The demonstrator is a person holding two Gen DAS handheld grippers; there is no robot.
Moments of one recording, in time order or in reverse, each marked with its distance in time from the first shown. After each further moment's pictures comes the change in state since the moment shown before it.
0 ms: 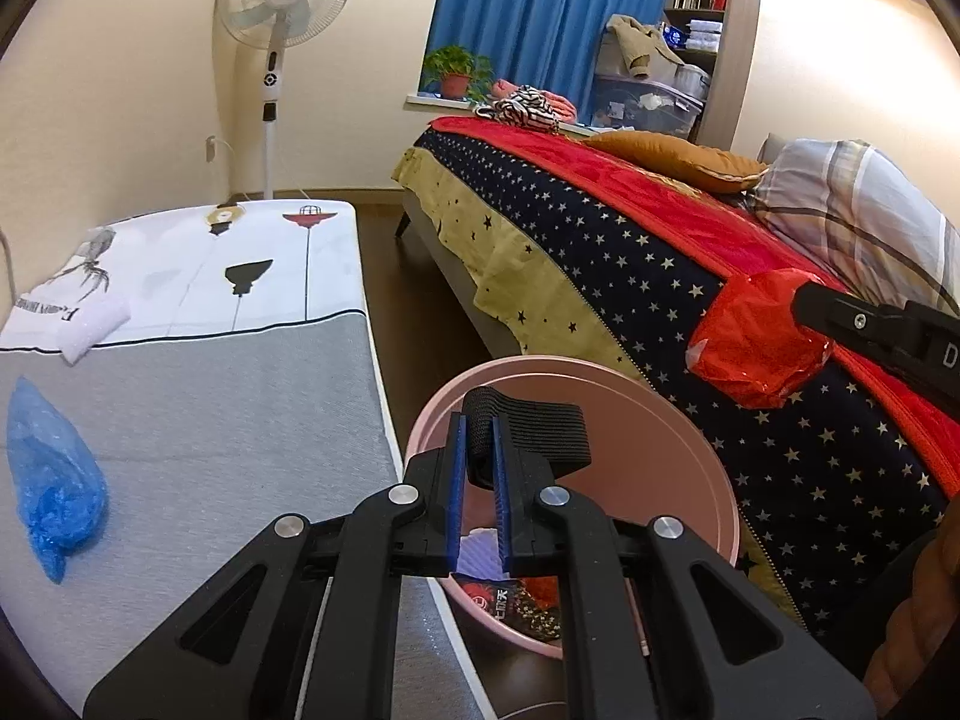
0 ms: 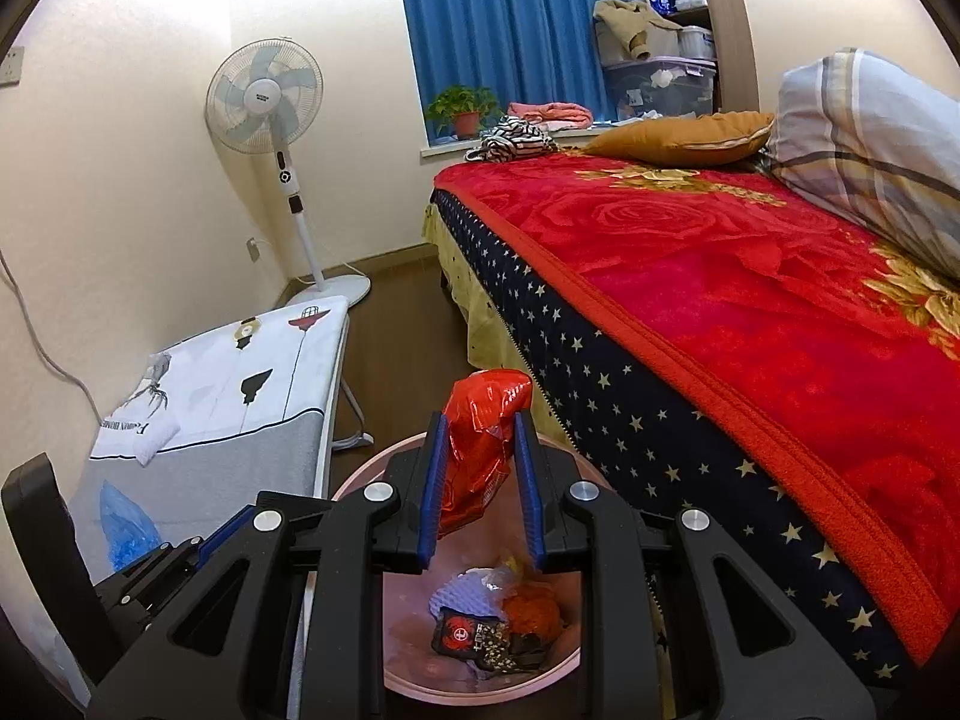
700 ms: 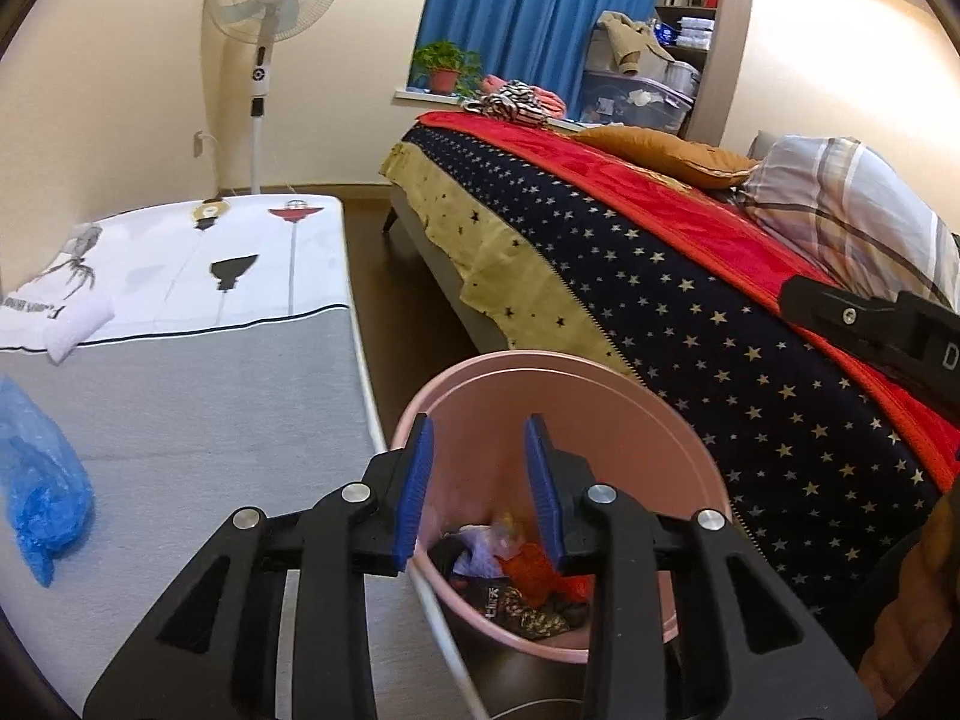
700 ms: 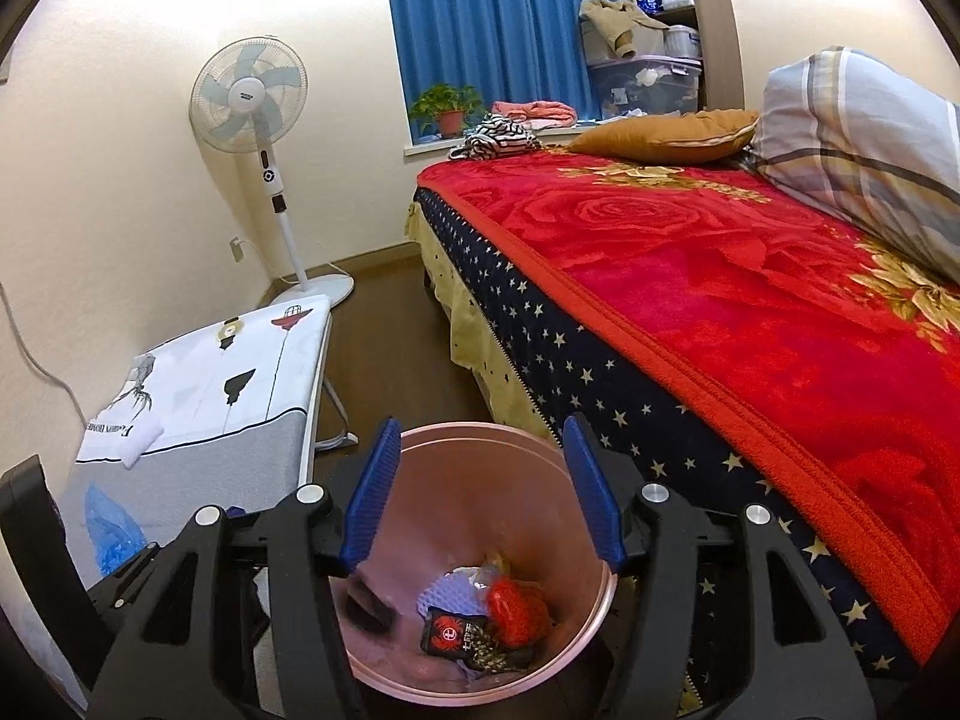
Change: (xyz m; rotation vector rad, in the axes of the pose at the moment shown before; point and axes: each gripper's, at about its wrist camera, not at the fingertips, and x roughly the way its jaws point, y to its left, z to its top) left arm 0.002 0.001 -0.003 -0.005 0.007 -0.021; right arm 0.001 -0.002 -0.004 0.014 0.003 -0.035
